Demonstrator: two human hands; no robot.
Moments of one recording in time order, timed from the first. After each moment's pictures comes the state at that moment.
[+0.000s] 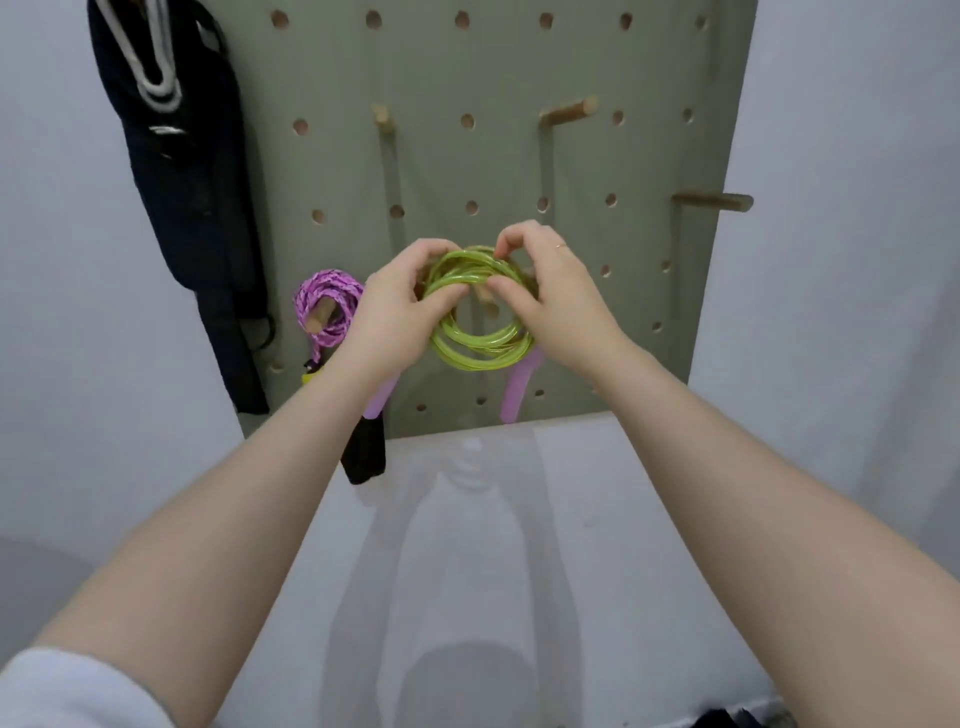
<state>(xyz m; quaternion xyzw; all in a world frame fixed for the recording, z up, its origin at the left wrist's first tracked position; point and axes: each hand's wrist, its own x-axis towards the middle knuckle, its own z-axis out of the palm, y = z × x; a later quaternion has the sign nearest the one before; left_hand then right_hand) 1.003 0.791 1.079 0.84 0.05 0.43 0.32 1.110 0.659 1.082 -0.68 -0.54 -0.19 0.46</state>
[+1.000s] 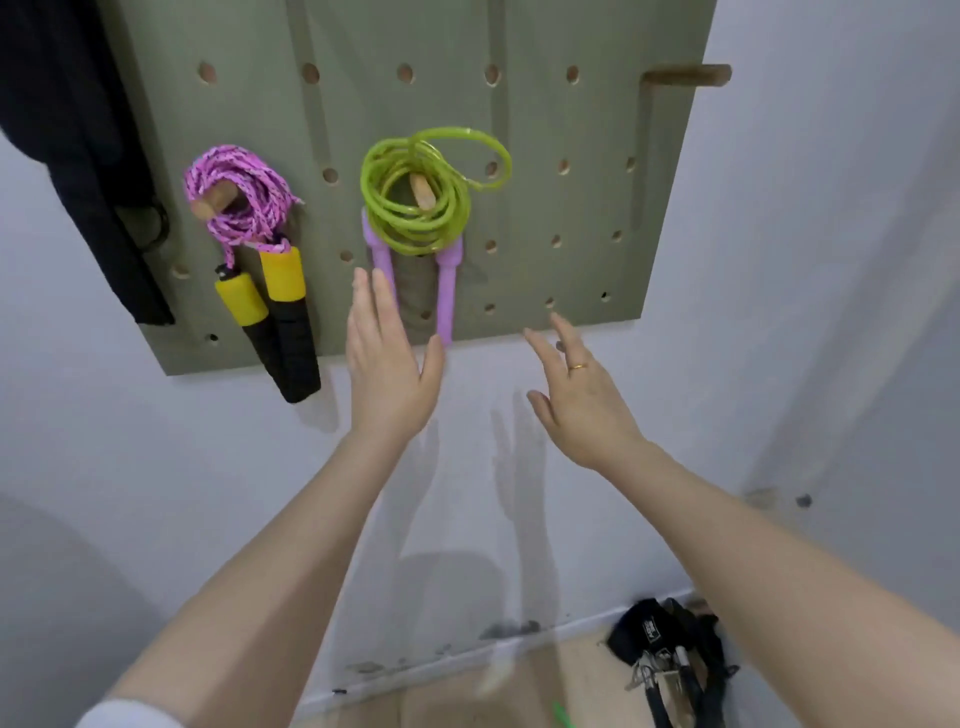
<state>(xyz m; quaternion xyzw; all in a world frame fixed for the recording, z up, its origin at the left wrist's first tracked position) 1.037 0.761 0.931 0.86 0.20 0.43 0.18 1.148 0.595 0.907 -0.85 -0.46 -0.17 0.21</state>
